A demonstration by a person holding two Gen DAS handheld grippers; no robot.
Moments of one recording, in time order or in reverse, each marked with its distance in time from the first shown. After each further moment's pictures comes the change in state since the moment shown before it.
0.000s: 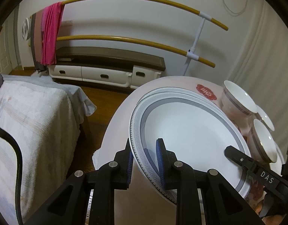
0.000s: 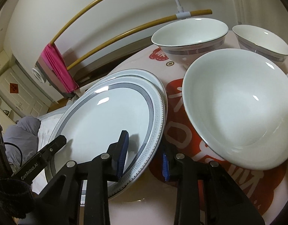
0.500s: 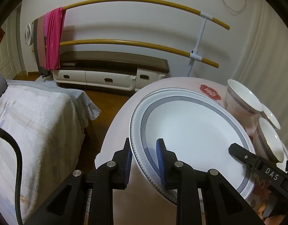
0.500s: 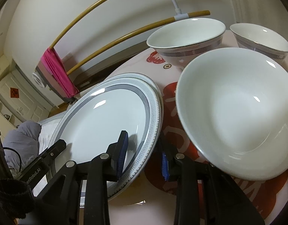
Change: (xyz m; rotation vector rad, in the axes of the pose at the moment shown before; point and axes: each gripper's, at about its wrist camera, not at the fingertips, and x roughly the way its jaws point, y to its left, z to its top) left arm 0.009 -0.012 -0.009 0.019 -0.025 0.038; right arm 0.003 -0.007 0.001 0.033 -0.030 0.010
